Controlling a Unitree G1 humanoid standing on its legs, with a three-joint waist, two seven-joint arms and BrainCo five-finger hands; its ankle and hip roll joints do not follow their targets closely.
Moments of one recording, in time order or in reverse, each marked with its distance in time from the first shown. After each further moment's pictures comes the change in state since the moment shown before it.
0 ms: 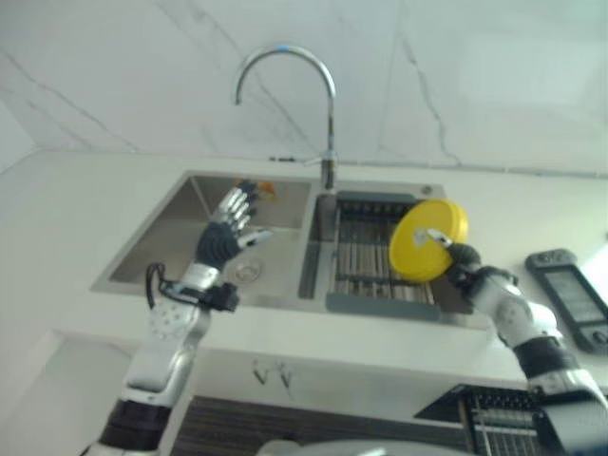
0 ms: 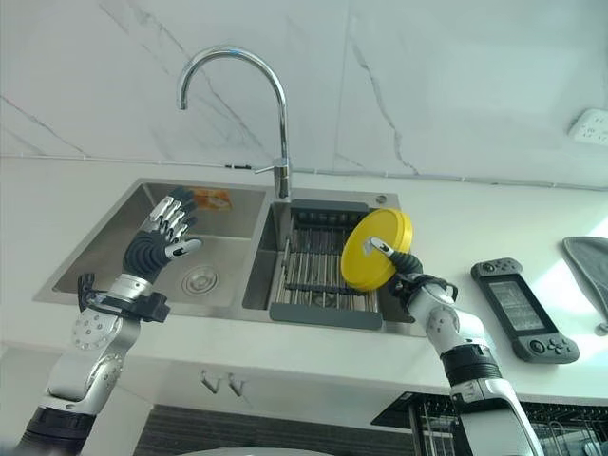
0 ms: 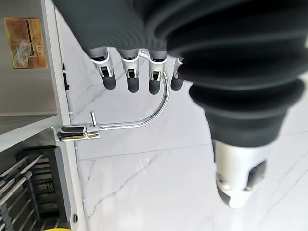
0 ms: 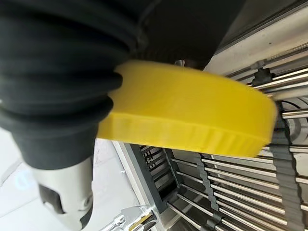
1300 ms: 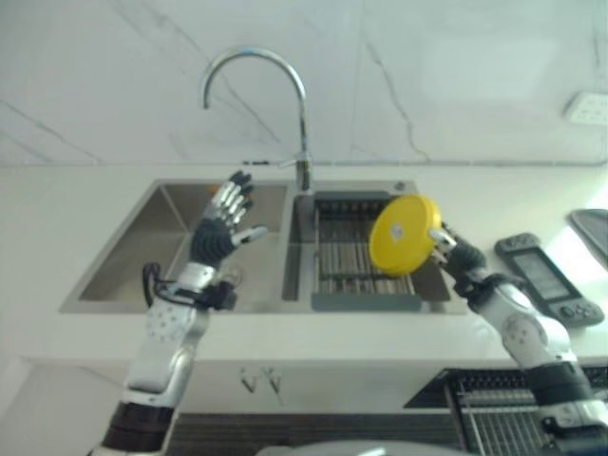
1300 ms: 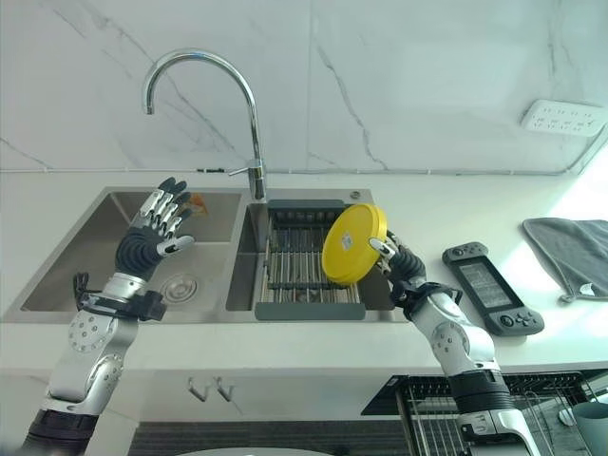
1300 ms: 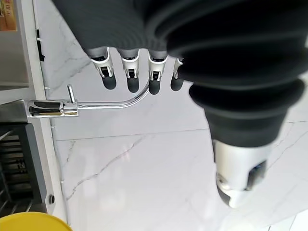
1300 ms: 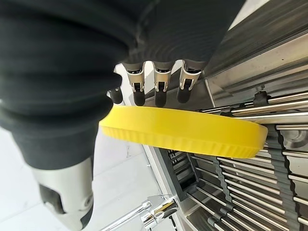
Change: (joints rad) left arm 0.006 -0.038 0.031 -0.014 0.001 -0.053 -0.015; right arm 0.184 0.001 -0.072 -0.331 -0.037 0.002 0.037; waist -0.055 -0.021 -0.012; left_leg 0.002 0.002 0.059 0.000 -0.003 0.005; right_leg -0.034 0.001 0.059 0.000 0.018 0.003
